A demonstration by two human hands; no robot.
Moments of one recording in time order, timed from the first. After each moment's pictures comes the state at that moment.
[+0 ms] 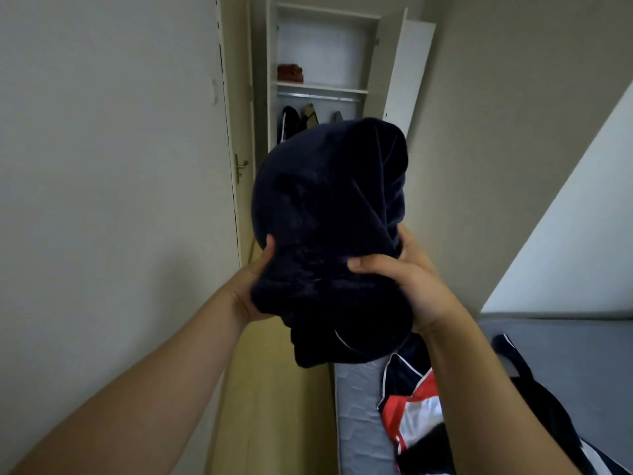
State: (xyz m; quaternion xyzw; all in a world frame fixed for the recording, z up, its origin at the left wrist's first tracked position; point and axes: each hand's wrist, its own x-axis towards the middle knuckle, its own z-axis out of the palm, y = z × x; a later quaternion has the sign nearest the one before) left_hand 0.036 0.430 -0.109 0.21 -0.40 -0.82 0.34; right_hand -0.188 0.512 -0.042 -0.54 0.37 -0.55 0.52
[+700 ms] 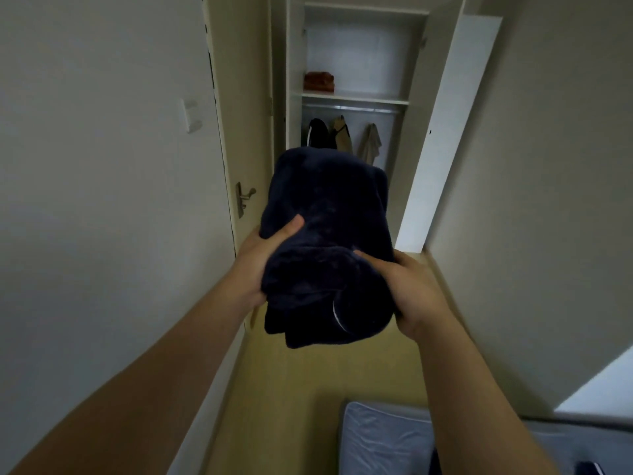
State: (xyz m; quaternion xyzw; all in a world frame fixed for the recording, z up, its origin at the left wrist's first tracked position) left_hand -0.060 0.083 -0.054 0.35 -0.43 -0.62 0.56; right_hand -0.280 0.118 -0.048 -0.48 0.50 -0.49 0.53
